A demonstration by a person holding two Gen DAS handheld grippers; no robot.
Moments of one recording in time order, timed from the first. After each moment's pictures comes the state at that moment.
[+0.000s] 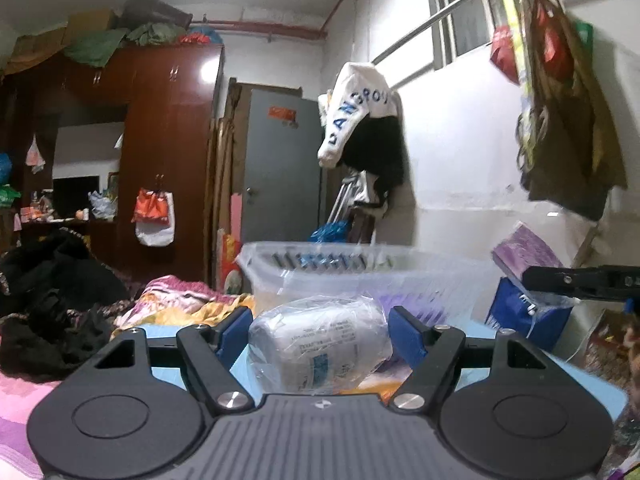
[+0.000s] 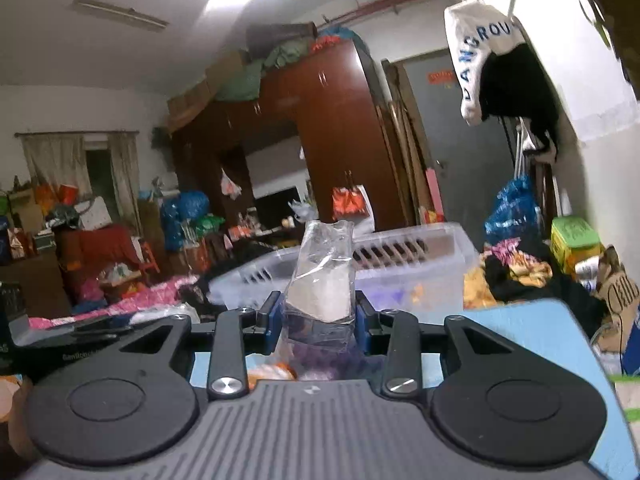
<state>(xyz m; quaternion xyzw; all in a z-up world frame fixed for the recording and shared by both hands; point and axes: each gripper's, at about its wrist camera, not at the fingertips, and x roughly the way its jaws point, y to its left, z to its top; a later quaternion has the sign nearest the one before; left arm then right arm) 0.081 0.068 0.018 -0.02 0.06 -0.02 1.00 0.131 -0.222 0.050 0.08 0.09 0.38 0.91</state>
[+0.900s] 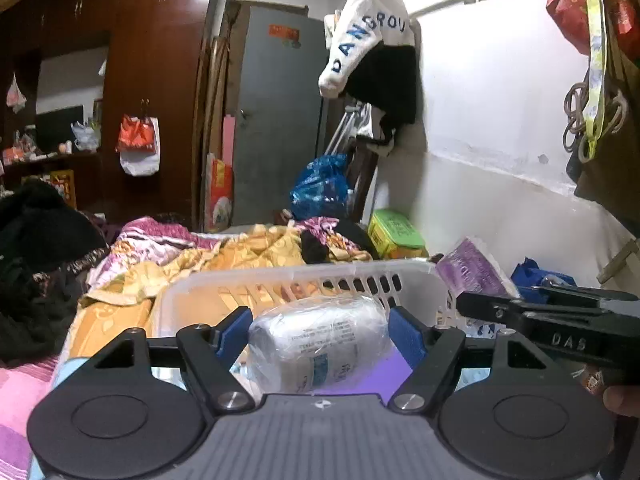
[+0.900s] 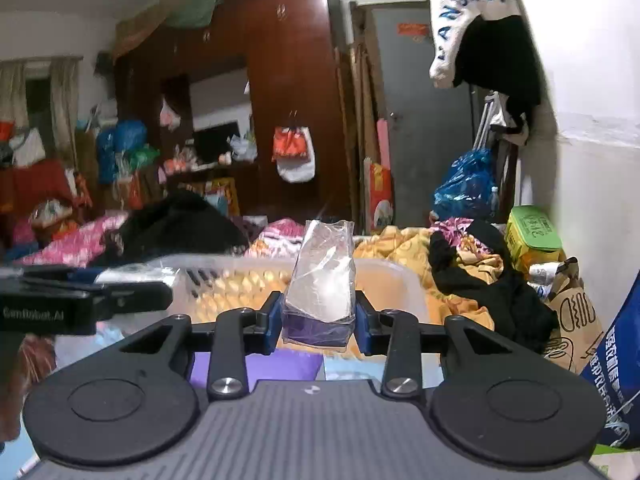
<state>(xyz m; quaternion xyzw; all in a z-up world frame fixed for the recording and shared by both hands) 0.250 0.055 0.070 -0.05 0.20 -0.03 0.98 0.252 -0.169 0.065 -0.01 0.18 0.30 0.94</state>
